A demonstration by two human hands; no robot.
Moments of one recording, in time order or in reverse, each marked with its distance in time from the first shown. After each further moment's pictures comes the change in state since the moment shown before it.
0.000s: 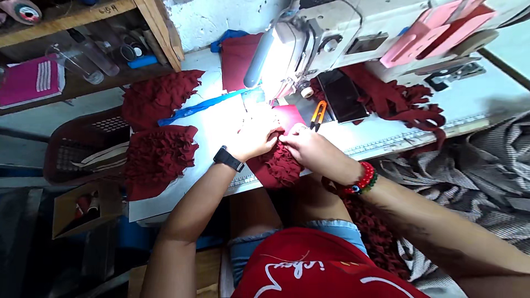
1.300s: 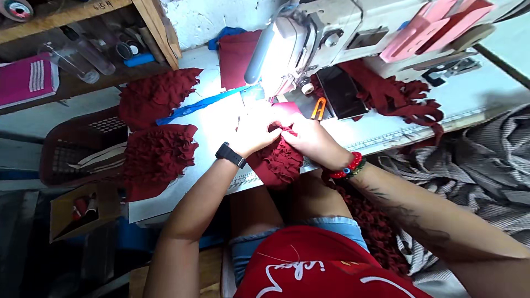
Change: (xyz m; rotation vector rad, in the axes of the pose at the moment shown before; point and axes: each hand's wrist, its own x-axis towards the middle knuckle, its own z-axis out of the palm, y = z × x) left_hand 0.007 0.002 0.000 0.023 0.038 -0.159; right_hand 0.004 -0.008 -0.005 0.172 0.053 0.265
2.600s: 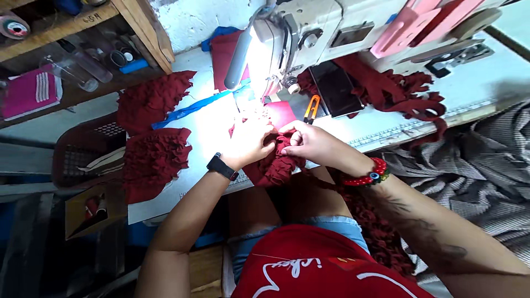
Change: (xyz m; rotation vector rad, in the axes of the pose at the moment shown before) left_hand -0.015 0.022 -0.001 0.137 -0.060 0.083; right_hand -0.007 0.024 -0.020 0.292 -0.248 0.102
